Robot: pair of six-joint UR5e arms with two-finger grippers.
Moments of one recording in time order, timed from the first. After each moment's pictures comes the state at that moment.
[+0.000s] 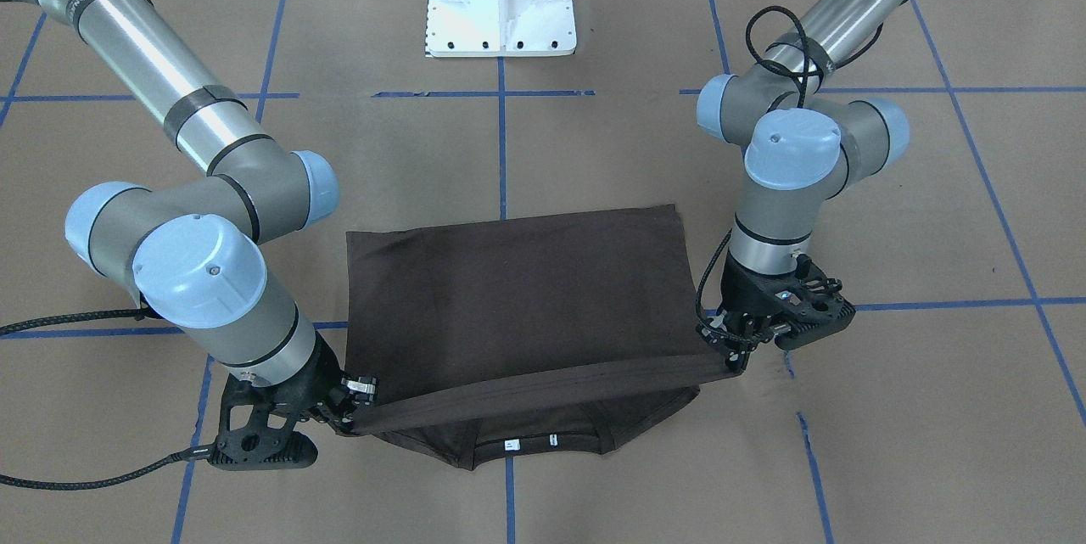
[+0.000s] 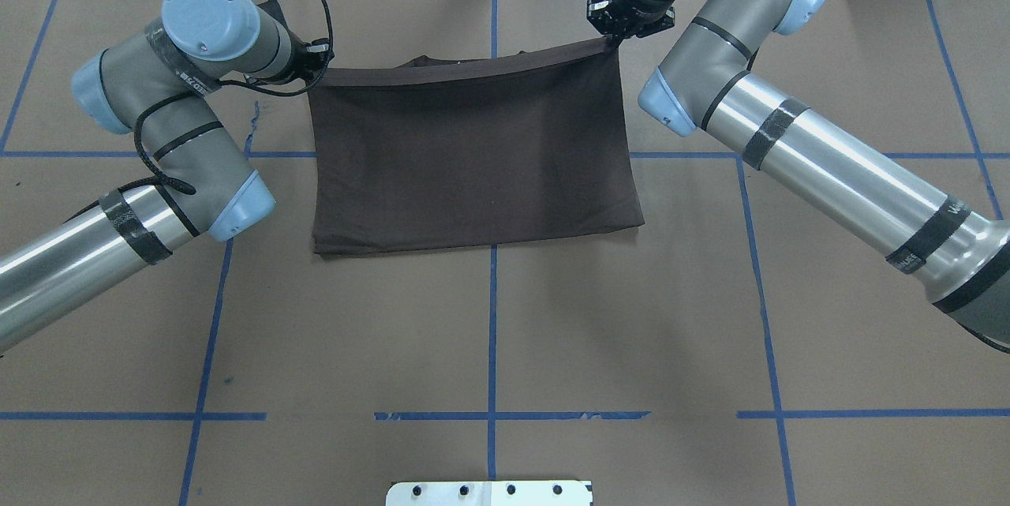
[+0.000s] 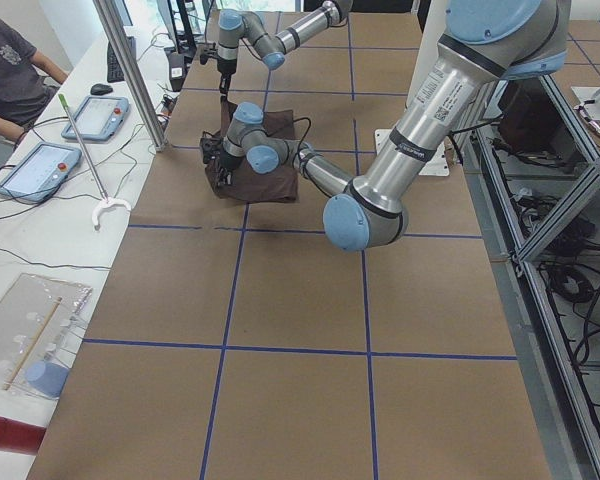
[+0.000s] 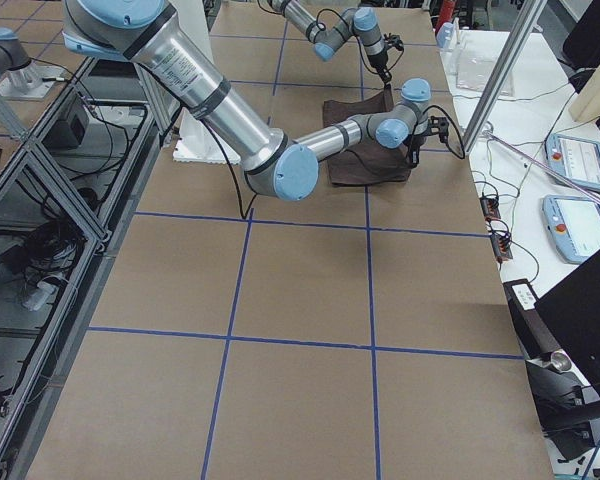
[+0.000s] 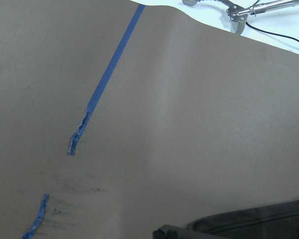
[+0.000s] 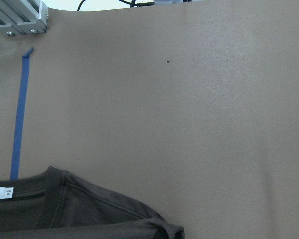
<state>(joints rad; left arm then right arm) -0.82 -2.20 -1.36 -2.00 -1.70 -1.35 0.91 -0.68 1.03 -1.12 2.03 0.99</state>
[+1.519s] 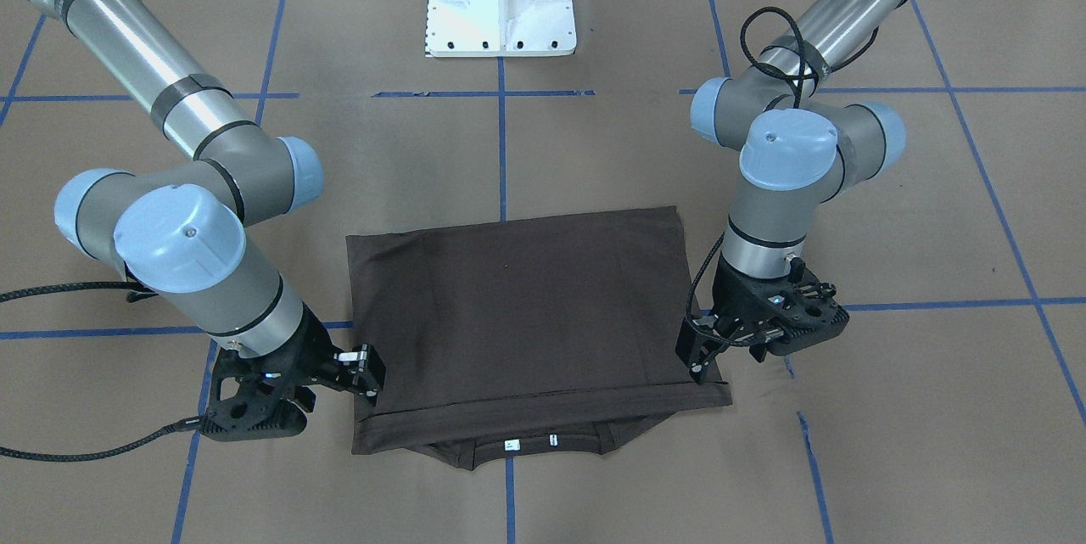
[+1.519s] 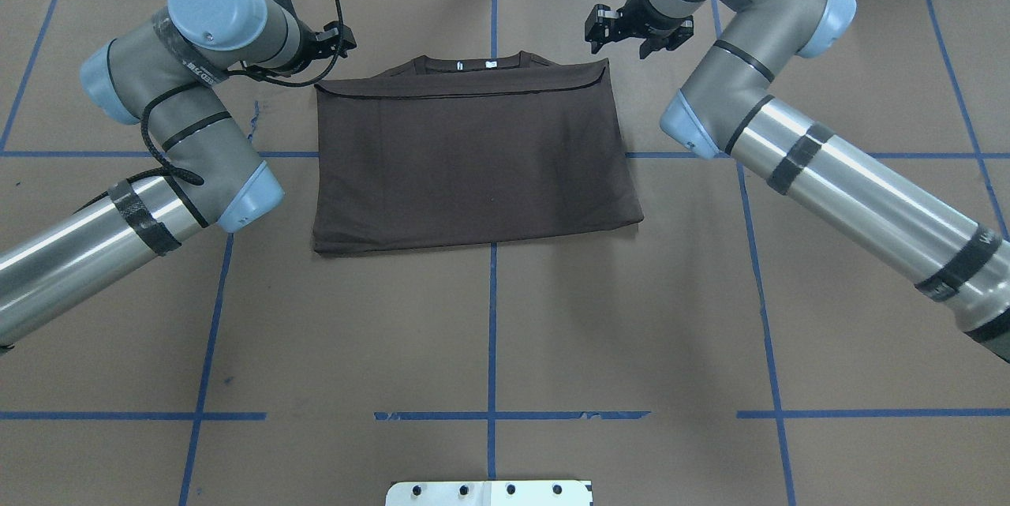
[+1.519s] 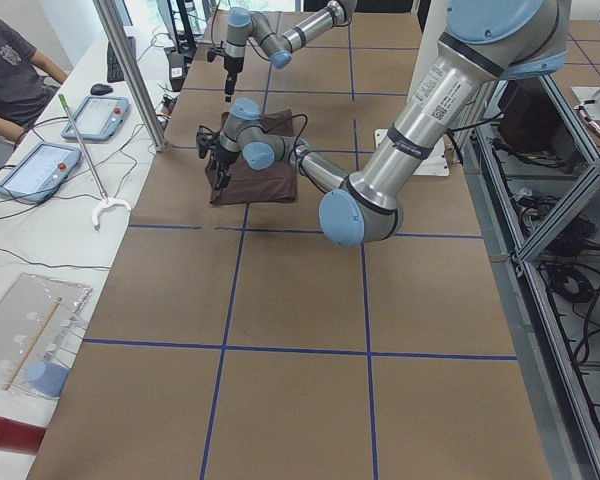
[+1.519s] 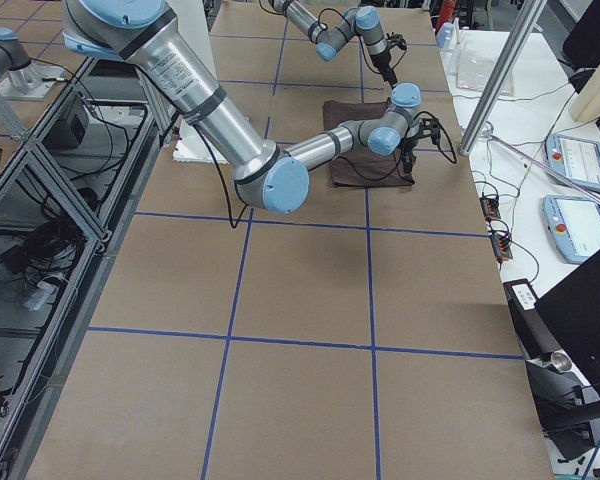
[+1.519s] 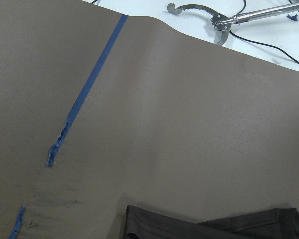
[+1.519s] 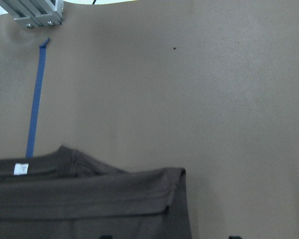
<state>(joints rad) -0.83 -2.23 -1.35 -2.02 -1.70 -1.35 0.89 -0.82 1.21 -1.06 2.06 1.05</state>
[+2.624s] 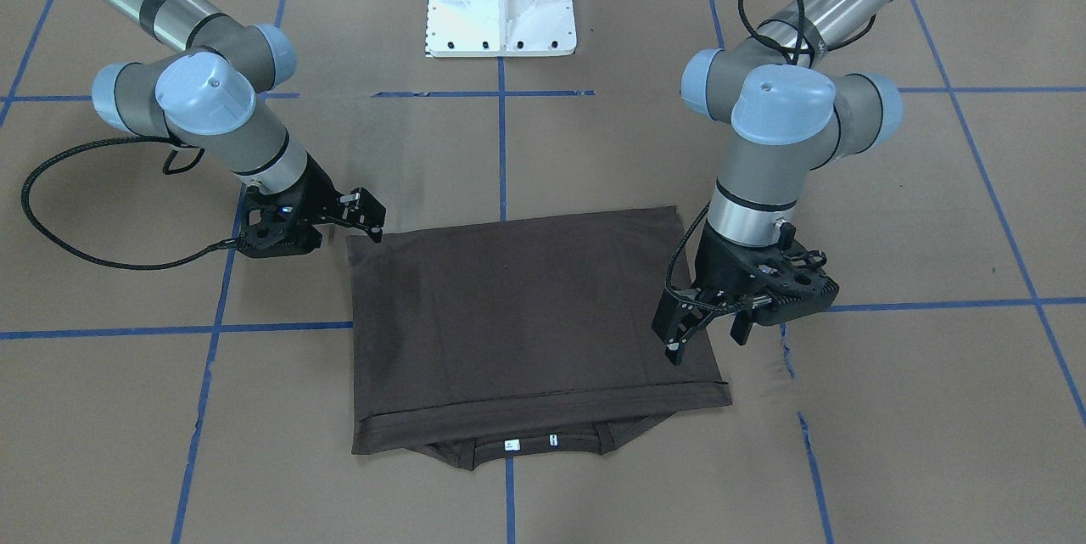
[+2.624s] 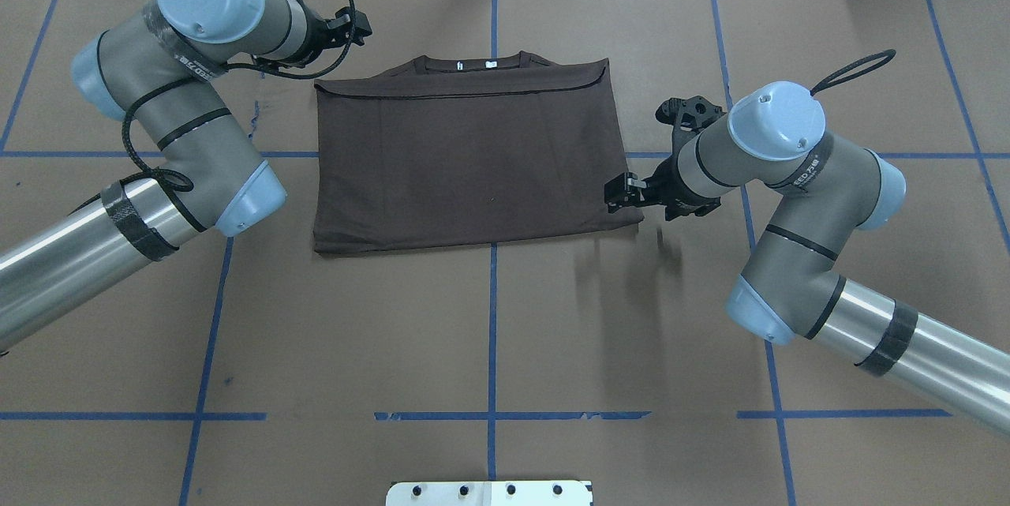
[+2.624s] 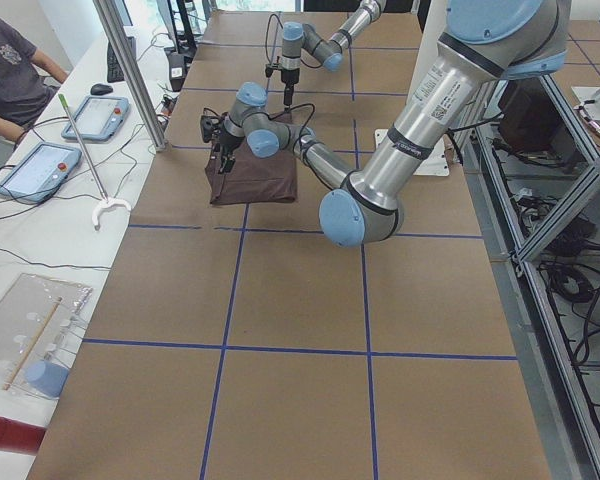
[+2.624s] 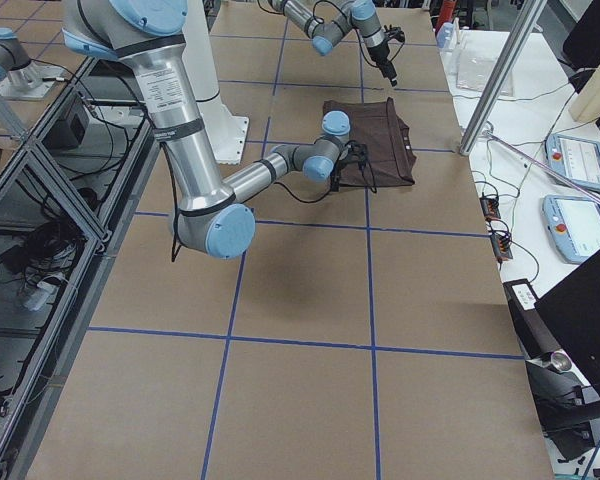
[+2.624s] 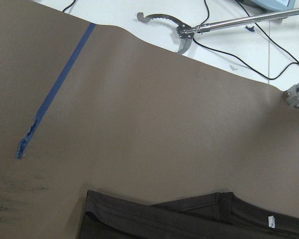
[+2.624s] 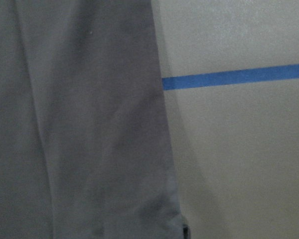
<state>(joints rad) -0.82 -2.23 -1.45 -2.01 -1.70 -1.37 0.68 -1.16 1.57 -1.07 2.04 1.23</state>
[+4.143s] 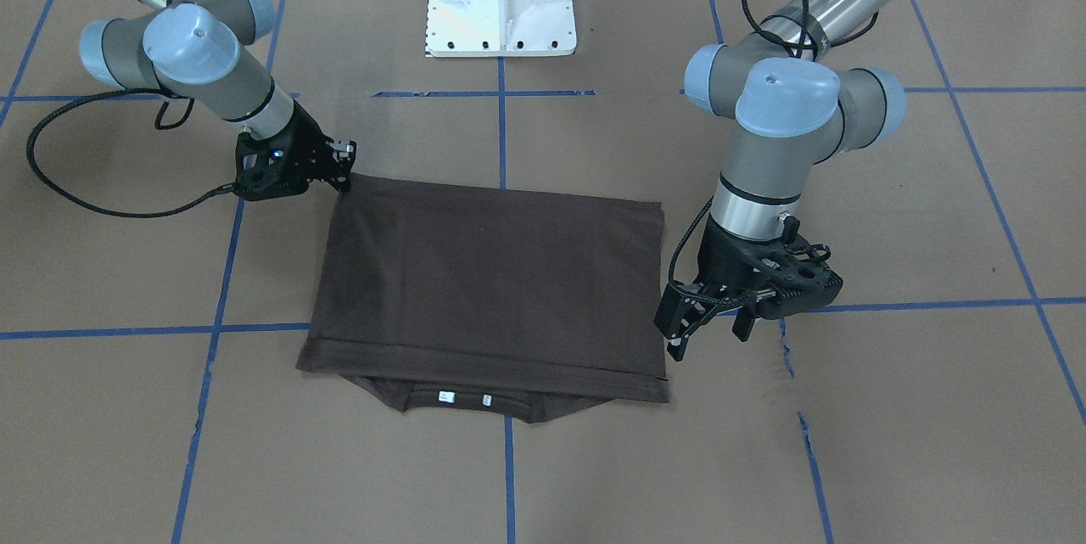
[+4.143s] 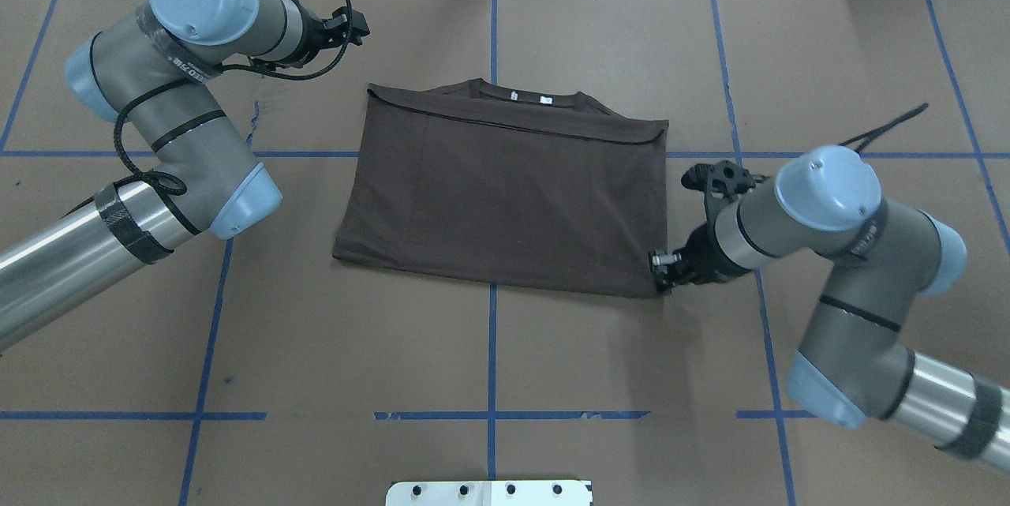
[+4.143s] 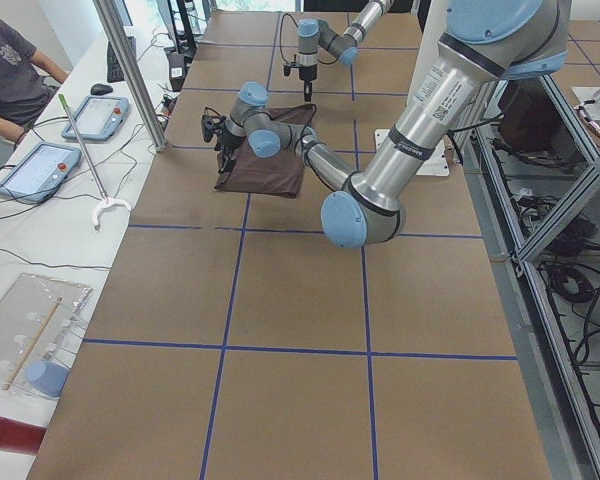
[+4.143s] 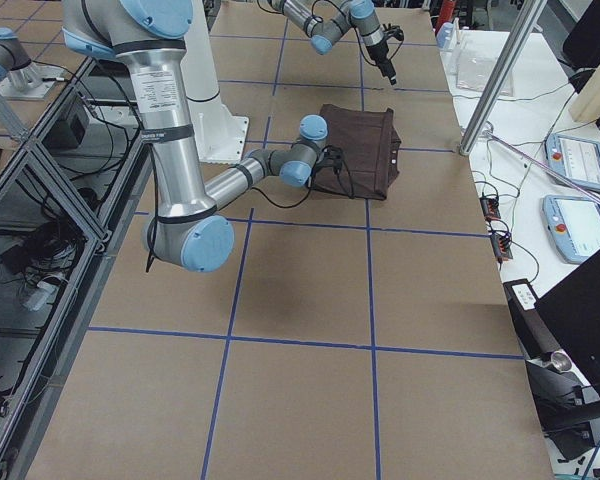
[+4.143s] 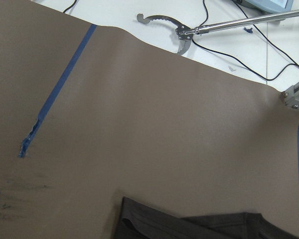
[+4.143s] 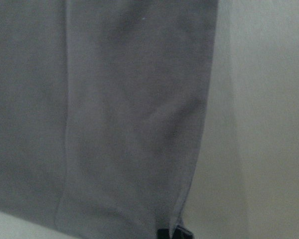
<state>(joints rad) -0.82 -2.21 -1.47 -2.01 -1.70 -1.38 0.56 -1.41 1.84 -1.08 2.09 1.24</state>
